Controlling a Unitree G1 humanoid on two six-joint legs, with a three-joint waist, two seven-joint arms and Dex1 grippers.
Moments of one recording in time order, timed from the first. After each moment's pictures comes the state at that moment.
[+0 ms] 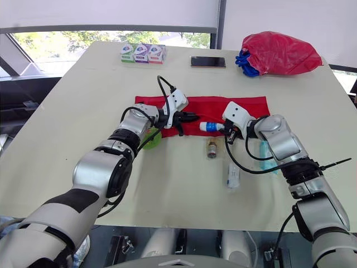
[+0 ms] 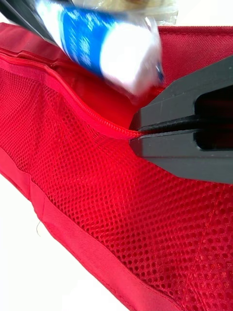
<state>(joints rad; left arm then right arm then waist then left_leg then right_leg) -1.17 0.23 -0.04 1.31 0.13 -0.16 -1.02 -0.68 -0.56 0.28 0.14 0.05 0.51 0.91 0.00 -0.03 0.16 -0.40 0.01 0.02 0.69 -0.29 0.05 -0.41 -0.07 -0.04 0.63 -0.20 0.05</state>
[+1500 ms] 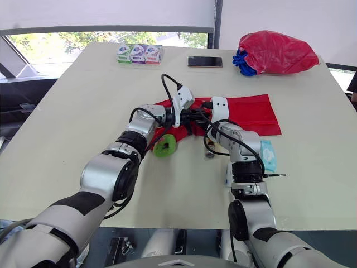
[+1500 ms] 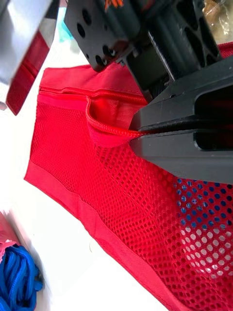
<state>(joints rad) -1.14 0.16 -0.02 1.22 0.05 -0.17 -1.07 -0.76 0.13 -0.16 0.19 0.20 1.04 0.14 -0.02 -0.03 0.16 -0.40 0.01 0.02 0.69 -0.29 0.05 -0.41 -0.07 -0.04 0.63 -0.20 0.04</state>
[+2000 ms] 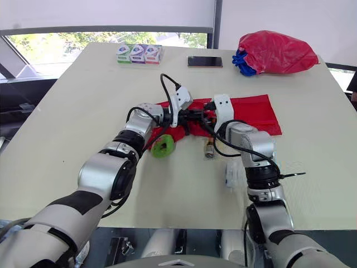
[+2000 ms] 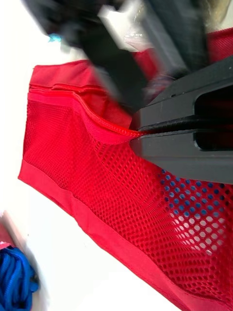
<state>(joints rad) -1.15 0.20 -0.04 1.24 0.06 -0.18 -1.08 -0.68 -0.12 0.03 -0.04 0.24 1.06 0.33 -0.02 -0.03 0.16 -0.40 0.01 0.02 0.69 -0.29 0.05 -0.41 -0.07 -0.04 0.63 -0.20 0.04</state>
